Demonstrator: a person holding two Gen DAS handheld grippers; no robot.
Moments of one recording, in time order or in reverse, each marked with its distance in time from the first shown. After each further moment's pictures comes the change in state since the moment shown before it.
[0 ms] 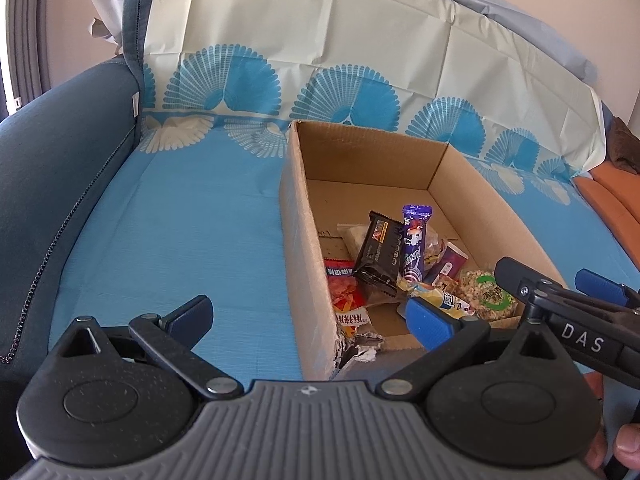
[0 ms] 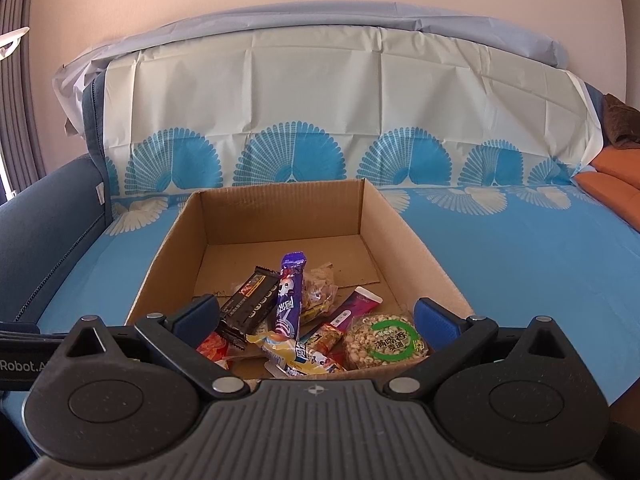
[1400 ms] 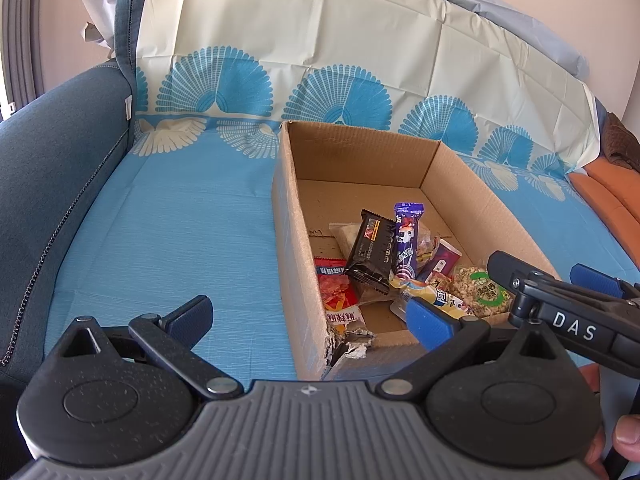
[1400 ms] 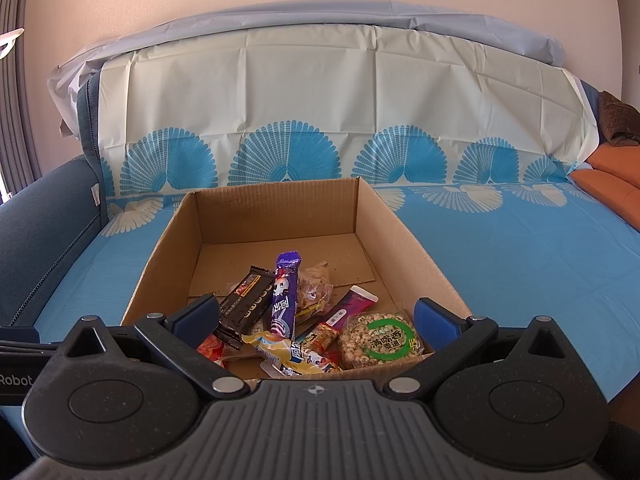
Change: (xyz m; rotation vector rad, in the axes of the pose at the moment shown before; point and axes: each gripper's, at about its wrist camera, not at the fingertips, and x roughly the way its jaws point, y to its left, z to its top) left arm 0.000 -0.005 -0.003 0.017 -0.004 -0.014; right arm 0.003 -0.002 0.000 0.003 0.002 -0.007
